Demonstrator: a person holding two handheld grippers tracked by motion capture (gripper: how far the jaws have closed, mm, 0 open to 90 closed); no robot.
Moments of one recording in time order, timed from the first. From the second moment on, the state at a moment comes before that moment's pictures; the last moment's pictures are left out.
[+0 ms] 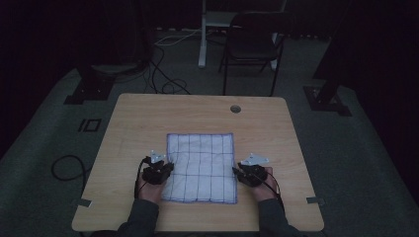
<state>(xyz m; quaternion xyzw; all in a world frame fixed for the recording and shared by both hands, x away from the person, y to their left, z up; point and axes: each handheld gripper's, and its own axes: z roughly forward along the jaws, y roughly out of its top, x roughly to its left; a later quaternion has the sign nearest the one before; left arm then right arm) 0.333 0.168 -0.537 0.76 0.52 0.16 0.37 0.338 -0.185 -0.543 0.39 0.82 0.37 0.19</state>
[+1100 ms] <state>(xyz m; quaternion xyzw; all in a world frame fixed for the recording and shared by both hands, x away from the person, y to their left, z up) 0.329 0.156 -0.510 0.76 0.49 0.18 0.40 0.339 -0.184 -0.545 0.39 0.83 0.37 0.19</state>
